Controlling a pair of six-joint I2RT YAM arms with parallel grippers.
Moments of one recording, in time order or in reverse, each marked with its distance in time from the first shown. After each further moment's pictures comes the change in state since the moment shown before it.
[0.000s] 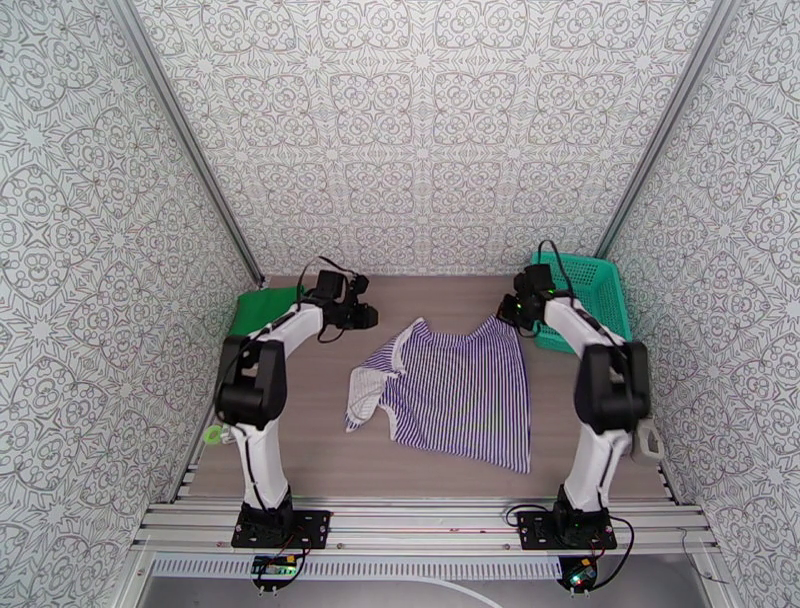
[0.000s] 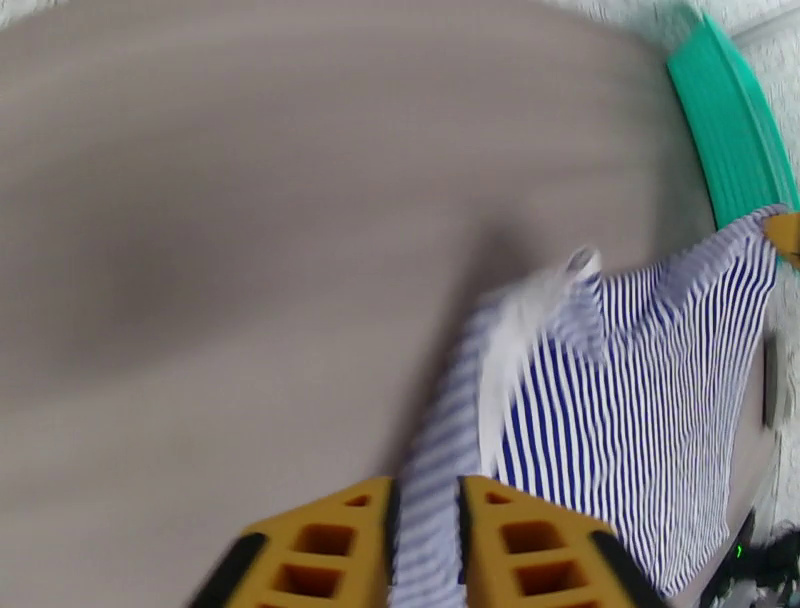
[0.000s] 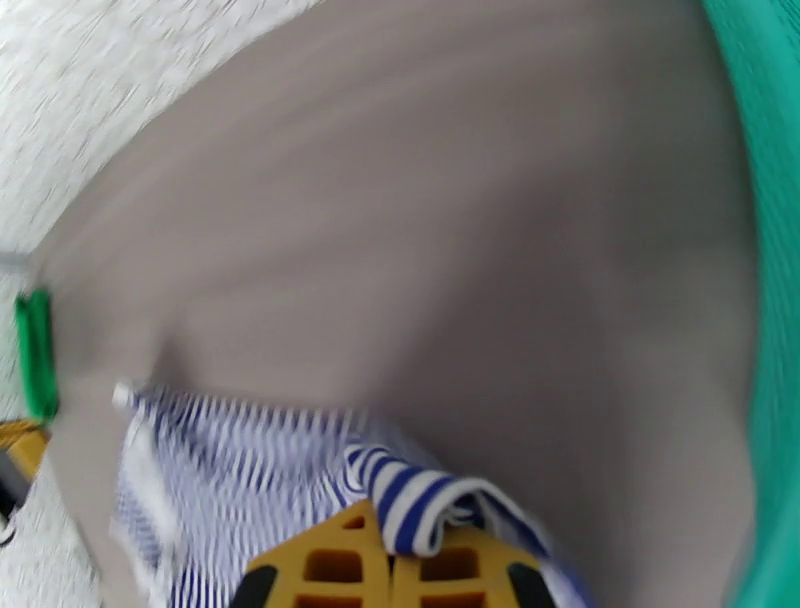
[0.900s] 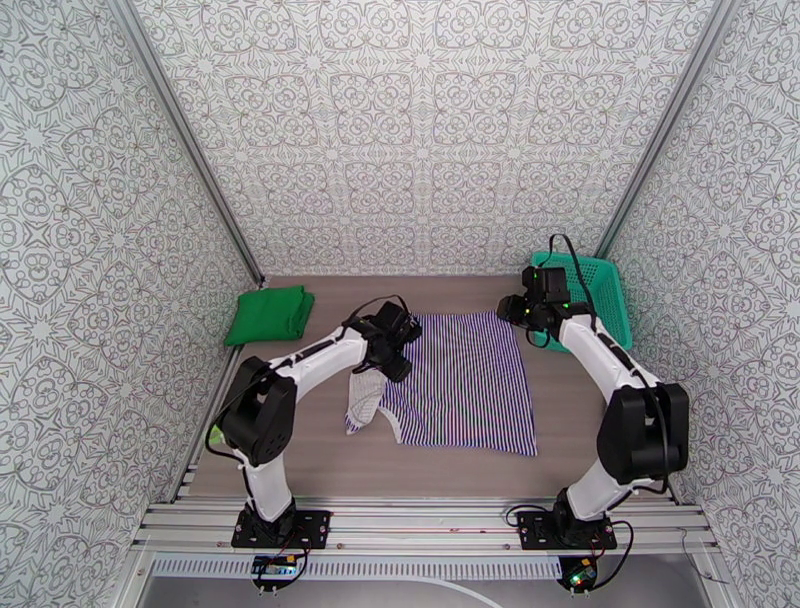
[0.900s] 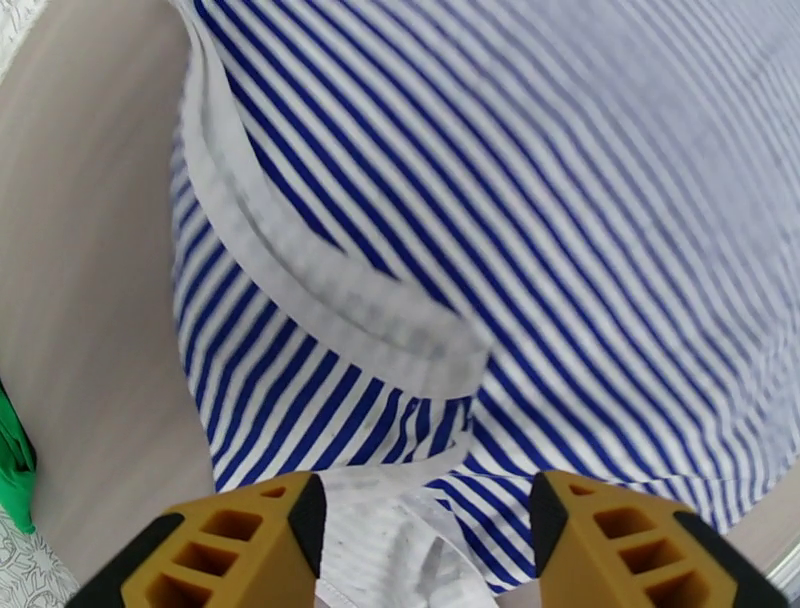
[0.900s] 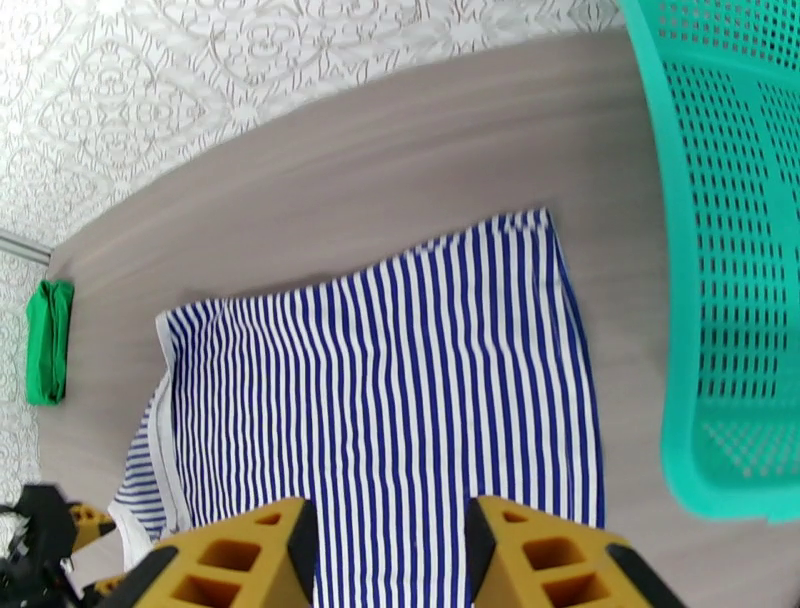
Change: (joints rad) left arm -0.428 -0.189 -0.202 -0.394 -0.532 0.351; right arm 0.038 -0.453 -0.355 0.029 0.064 -0.042
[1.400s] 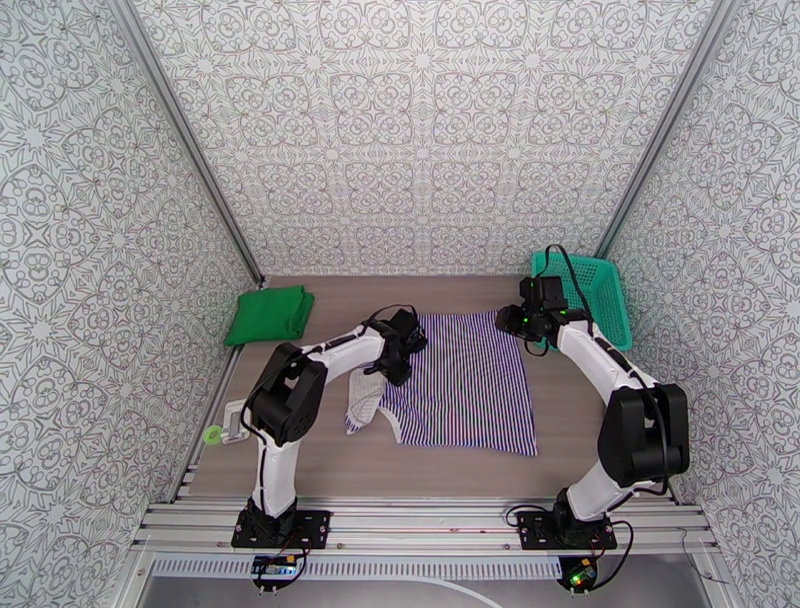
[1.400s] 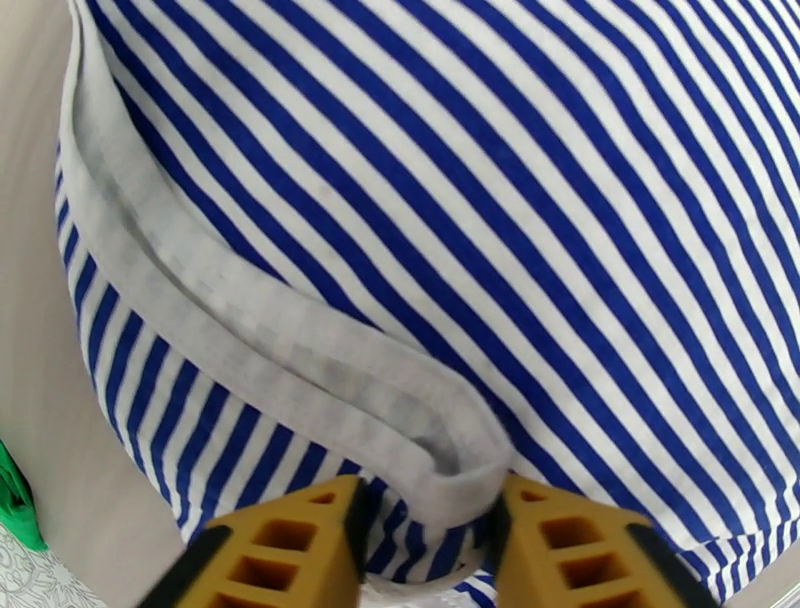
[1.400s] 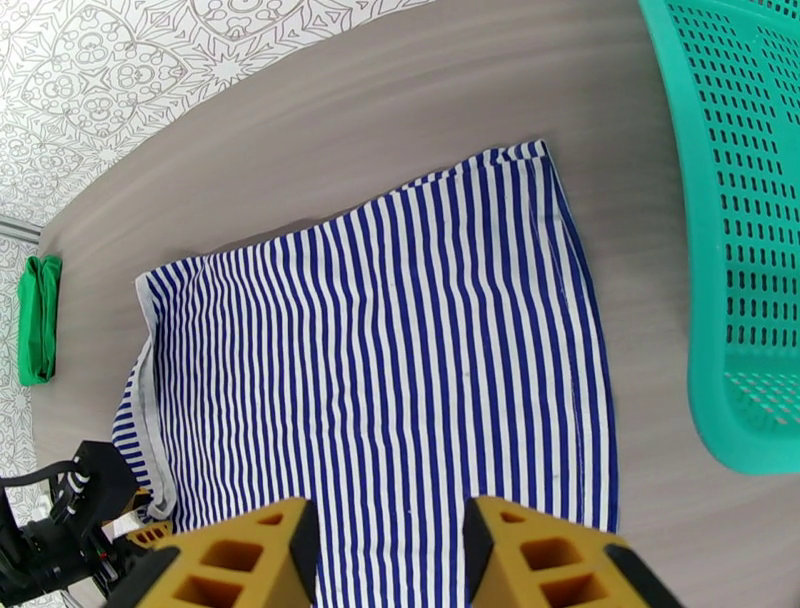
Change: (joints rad) left arm -0.006 0.151 0.095 -0.029 -0.033 0.030; right arm 0.005 0.000 -0.032 -0.006 -0.017 0.013
